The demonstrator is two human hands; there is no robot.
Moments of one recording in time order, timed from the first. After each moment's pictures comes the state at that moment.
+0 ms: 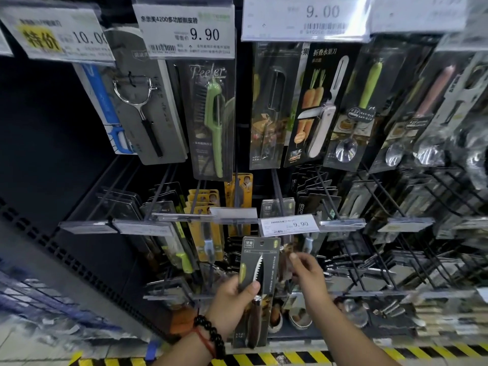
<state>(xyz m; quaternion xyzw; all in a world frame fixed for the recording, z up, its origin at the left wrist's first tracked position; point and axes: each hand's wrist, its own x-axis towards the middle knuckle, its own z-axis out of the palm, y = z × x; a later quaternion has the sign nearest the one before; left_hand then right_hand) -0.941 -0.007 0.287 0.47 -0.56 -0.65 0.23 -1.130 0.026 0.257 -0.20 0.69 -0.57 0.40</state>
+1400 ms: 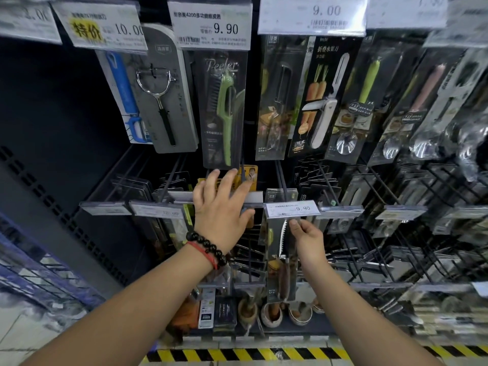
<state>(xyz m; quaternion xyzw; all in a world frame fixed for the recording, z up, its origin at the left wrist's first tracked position) -0.944 -0.068 0.391 0.45 -0.85 0.11 0.26 -1.118 0.008 0.318 -0.26 0.66 -0.62 0.35</state>
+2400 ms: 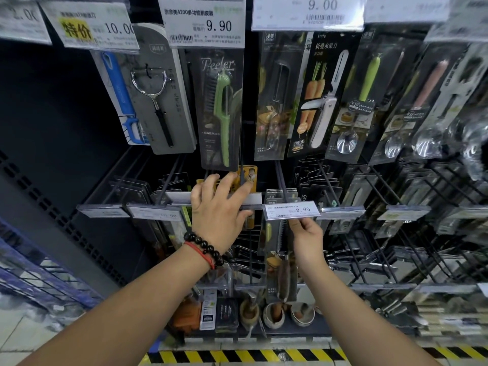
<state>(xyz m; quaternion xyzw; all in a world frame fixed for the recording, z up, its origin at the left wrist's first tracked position) -0.945 -0.076 0.388 0.44 -0.84 0.15 0.29 -1.114 0.001 0.321 -0.25 0.64 -0.65 0.32</state>
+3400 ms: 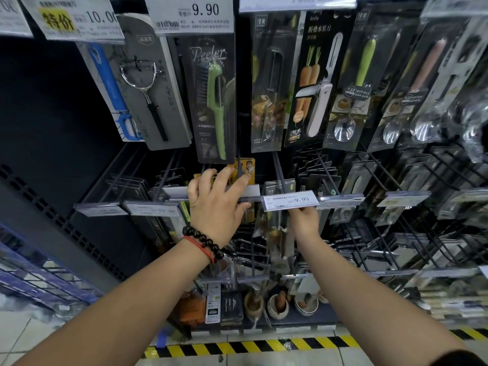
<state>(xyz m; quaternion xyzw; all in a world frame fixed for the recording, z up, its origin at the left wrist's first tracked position) -0.943 -0.079 0.383 0.42 -0.84 0.16 0.30 -1.138 -0.039 0.293 -0.21 0.71 -0.59 0.31</state>
